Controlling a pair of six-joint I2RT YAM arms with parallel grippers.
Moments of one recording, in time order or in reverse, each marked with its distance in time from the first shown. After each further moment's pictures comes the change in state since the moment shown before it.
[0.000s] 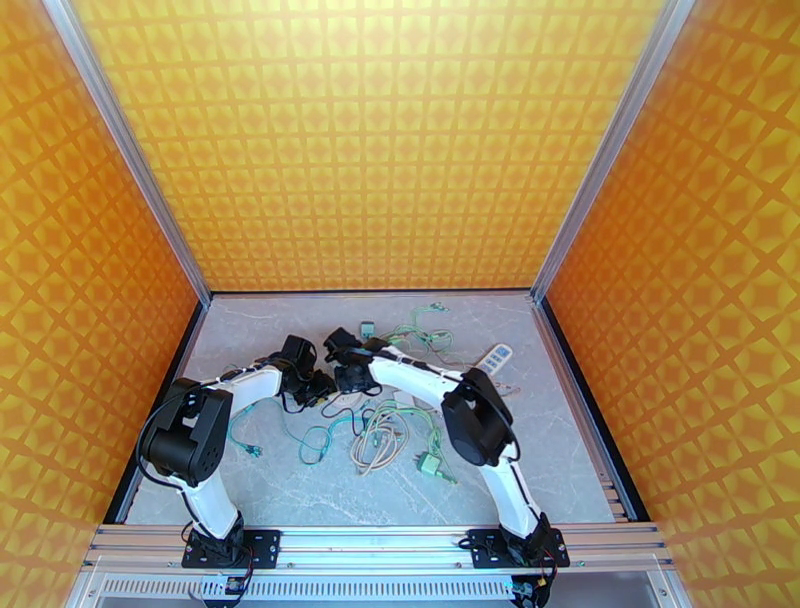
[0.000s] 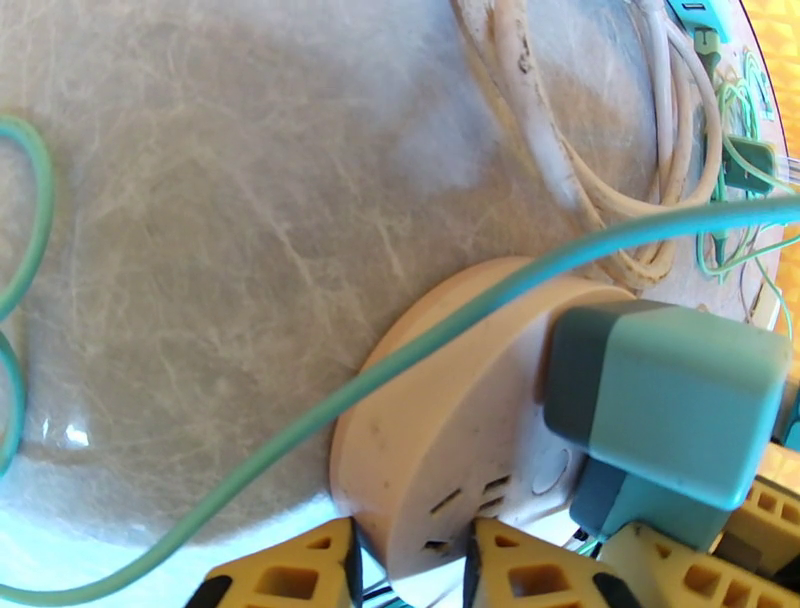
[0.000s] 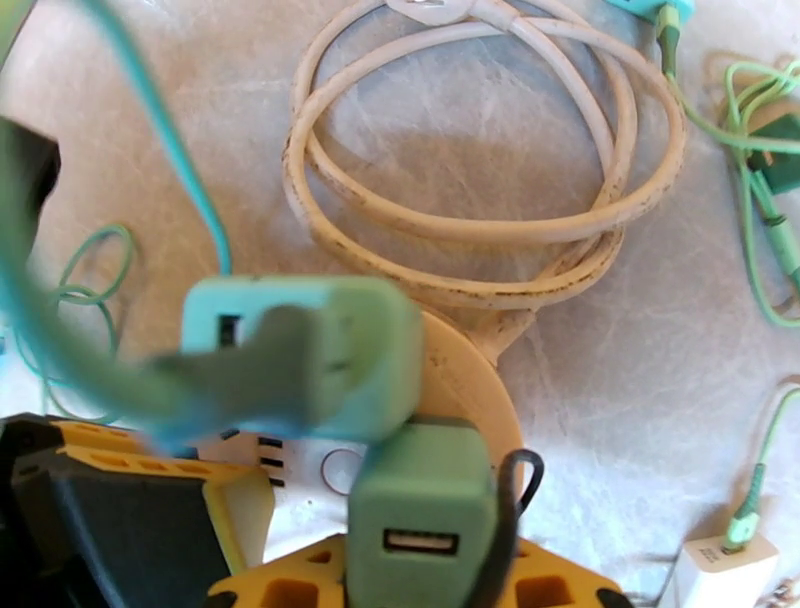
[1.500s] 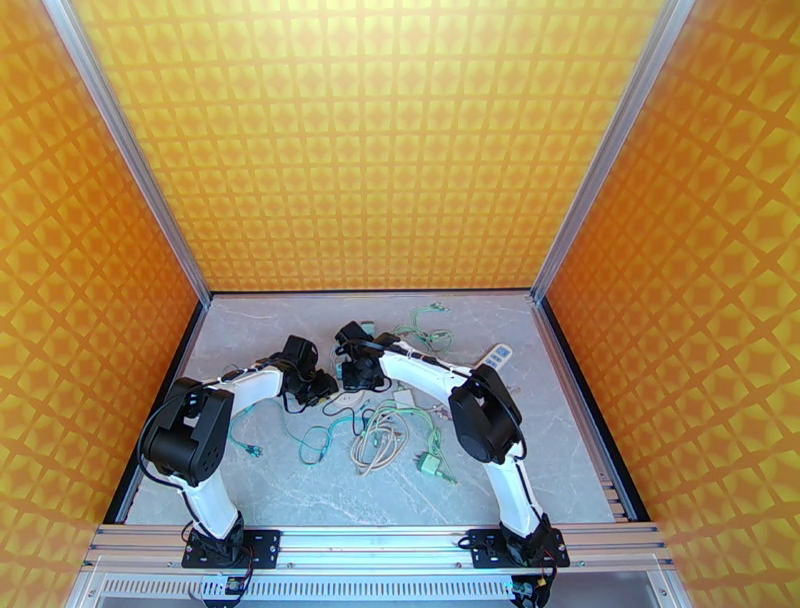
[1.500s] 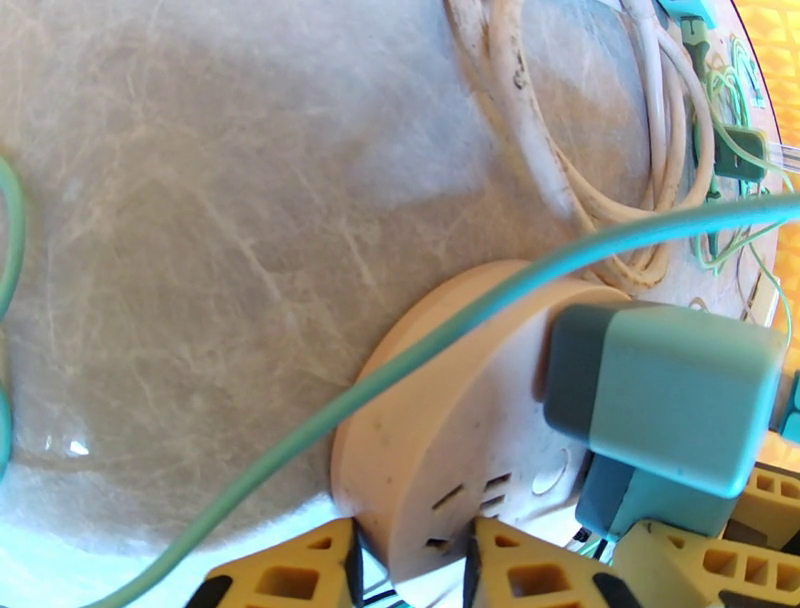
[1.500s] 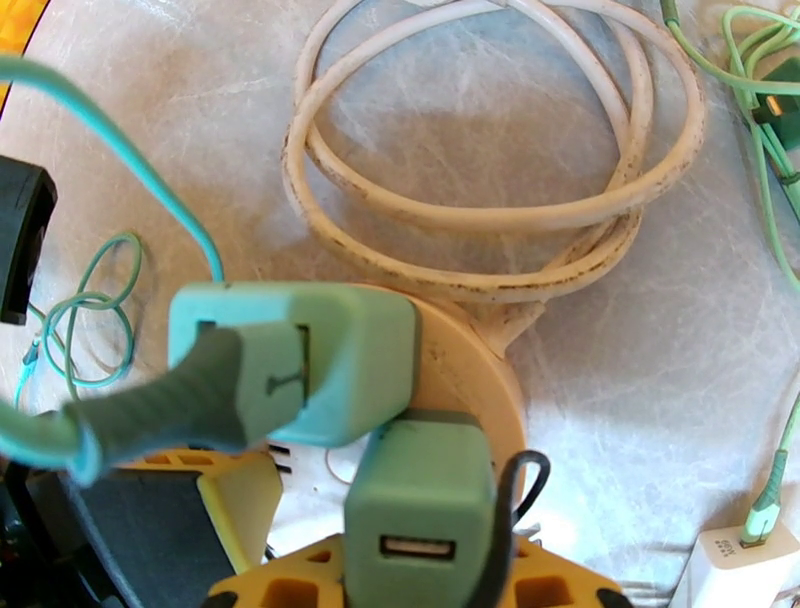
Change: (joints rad) left arm -0.007 0.007 0.004 0.018 0.001 0.023; right arm -0.023 0.007 0.033 -0.055 -0.057 0.020
